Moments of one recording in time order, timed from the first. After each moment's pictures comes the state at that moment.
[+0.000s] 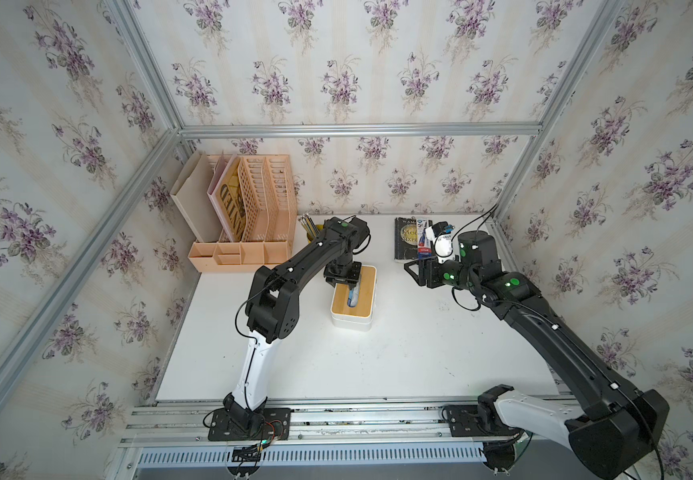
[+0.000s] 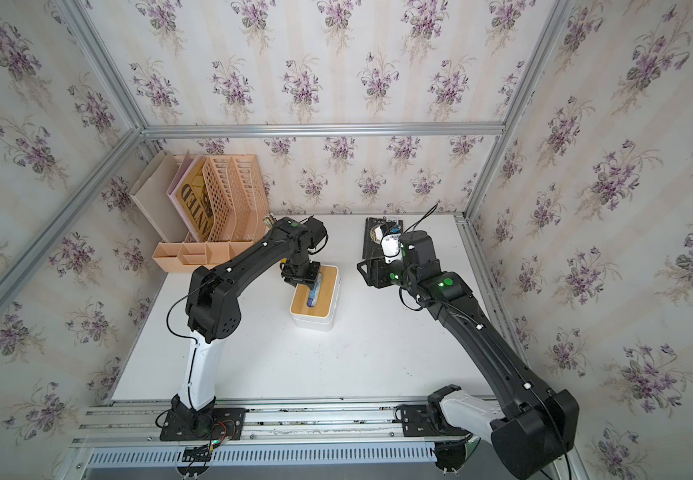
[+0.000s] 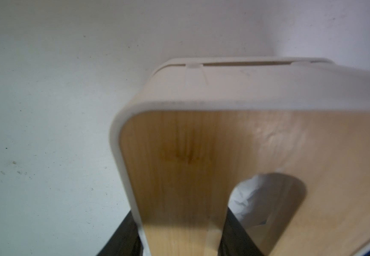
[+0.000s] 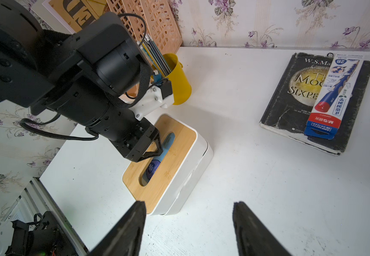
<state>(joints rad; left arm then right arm) -0.57 2.20 2.04 -1.38 0.00 -0.39 0.42 1.16 1.10 -0.55 -0.29 0.23</state>
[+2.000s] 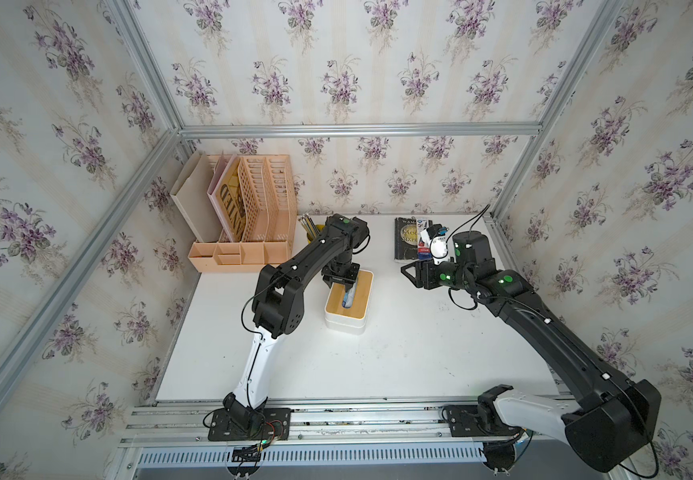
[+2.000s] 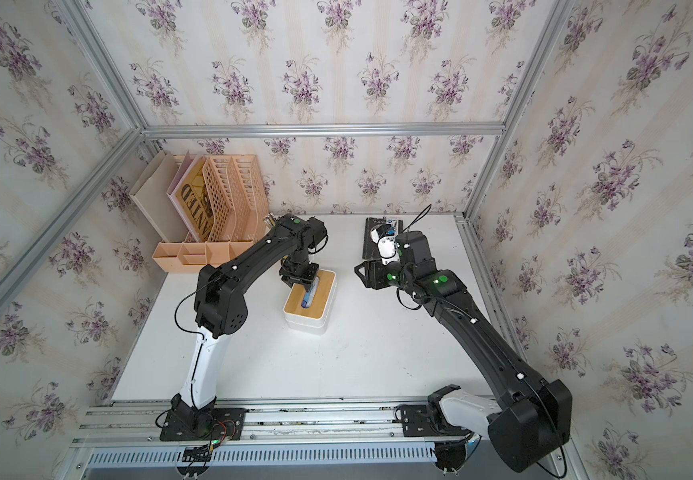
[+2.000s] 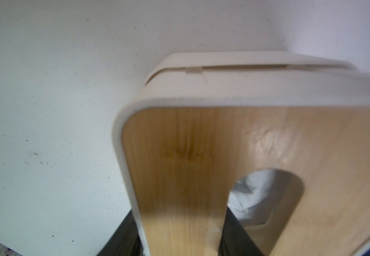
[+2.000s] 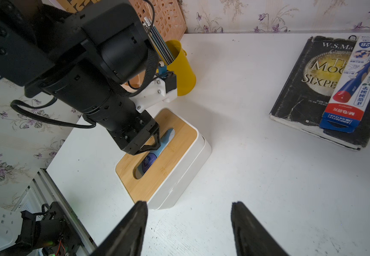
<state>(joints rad) -0.56 2.28 2.15 -1.52 -0.01 -0.32 0.42 1.20 1.10 -0.55 -0.33 0.23</state>
